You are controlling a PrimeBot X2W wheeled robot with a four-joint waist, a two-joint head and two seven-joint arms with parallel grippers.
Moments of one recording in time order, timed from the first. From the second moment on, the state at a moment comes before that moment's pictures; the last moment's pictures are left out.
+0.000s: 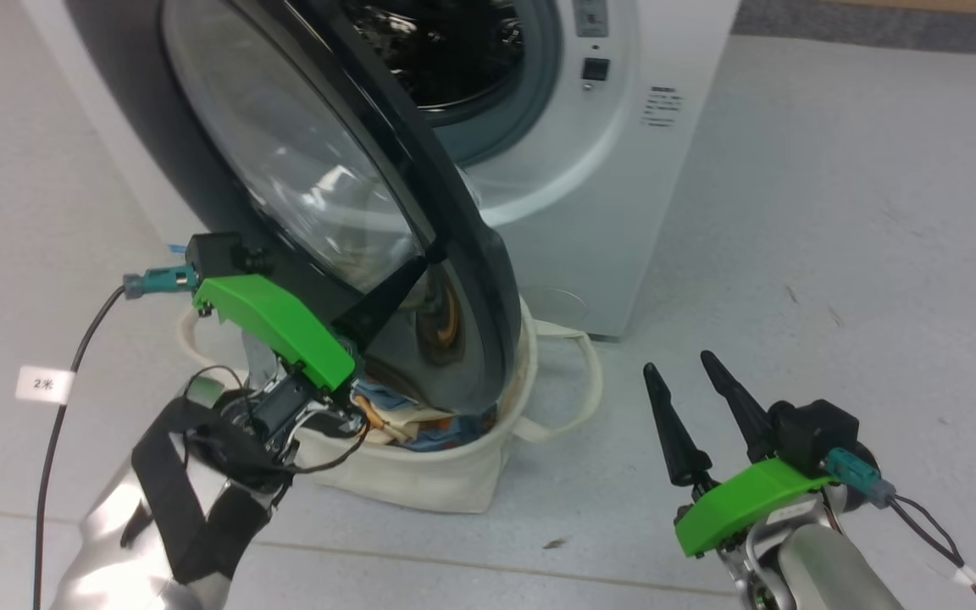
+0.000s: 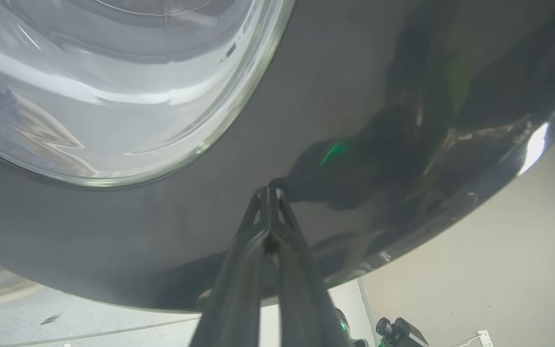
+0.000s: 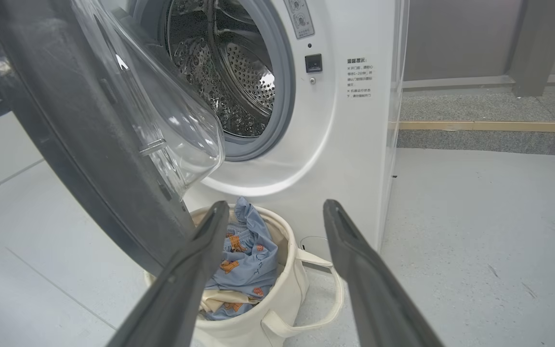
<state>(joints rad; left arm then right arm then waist) -0.69 0.21 -0.50 0.45 -1.47 -0.12 0.34 -0.26 -0.07 0.25 0.40 0.26 0.12 -0.25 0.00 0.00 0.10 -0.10</state>
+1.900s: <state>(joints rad) -0.07 0.66 -0.25 0.22 -0.89 0.10 -0.25 -0.21 -0.06 0.18 0.36 0.27 0.12 -0.25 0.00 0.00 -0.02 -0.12</state>
